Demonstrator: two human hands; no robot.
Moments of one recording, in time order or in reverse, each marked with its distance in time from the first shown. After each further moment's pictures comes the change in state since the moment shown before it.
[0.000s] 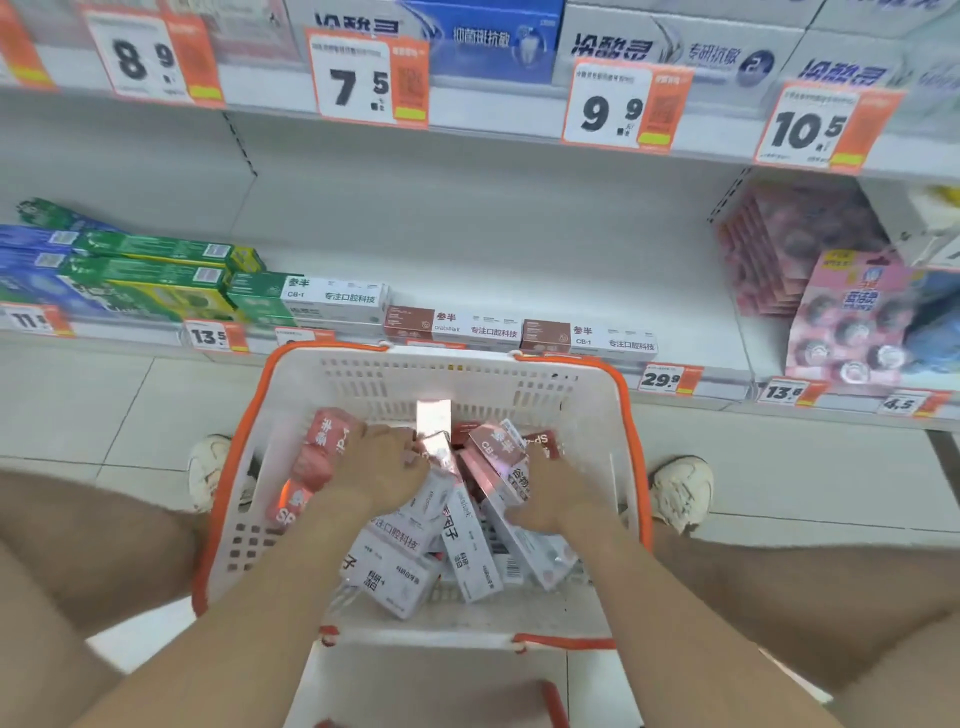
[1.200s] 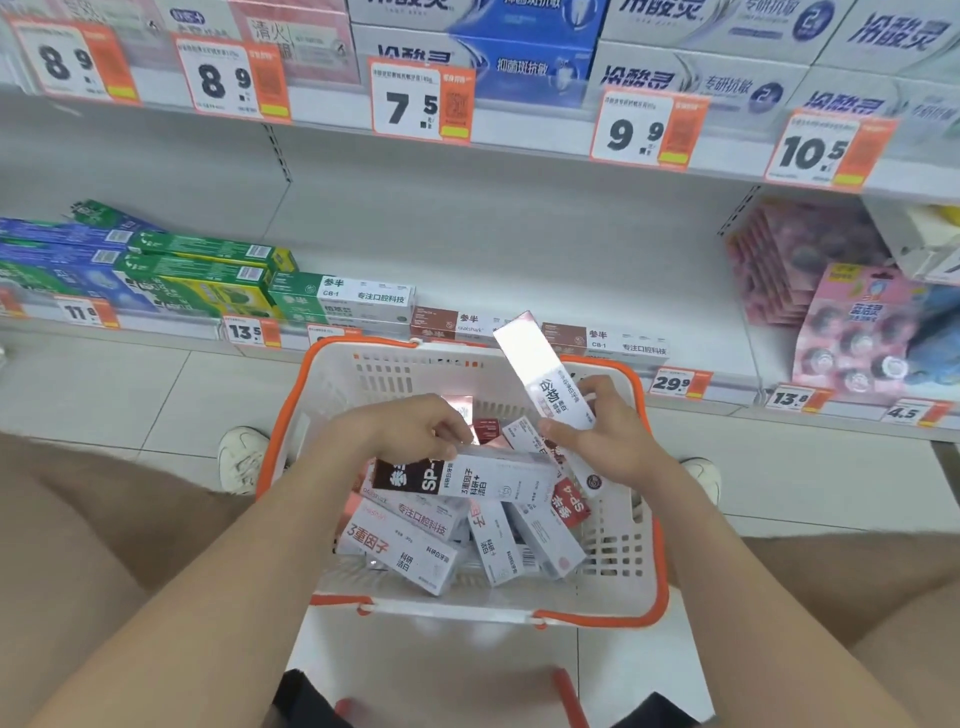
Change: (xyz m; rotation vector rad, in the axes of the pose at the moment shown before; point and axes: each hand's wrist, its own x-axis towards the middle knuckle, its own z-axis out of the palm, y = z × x) left_hand -0.022 0.015 -0.080 -0.248 -0.362 0.304; right_hand -0.038 0.006 -0.064 0.599 0.291 -0.204
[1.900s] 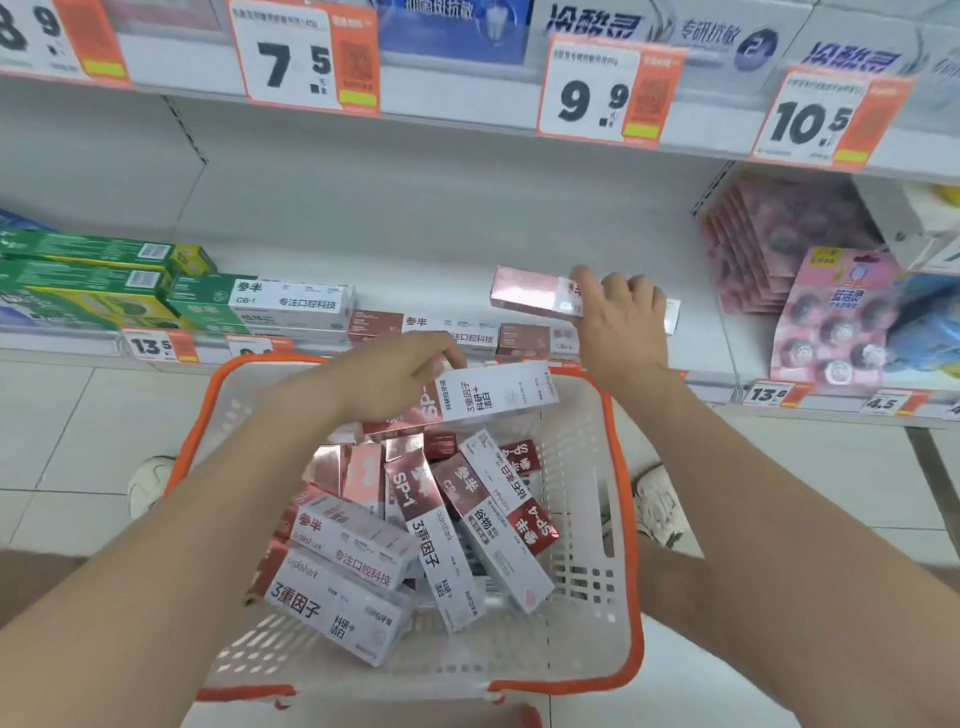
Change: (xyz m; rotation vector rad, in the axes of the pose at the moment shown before) left_hand 0.059 0.051 -0.052 0.144 0.209 0.129; right_hand 0.136 0.010 -0.073 -1.053 0.607 -0.267
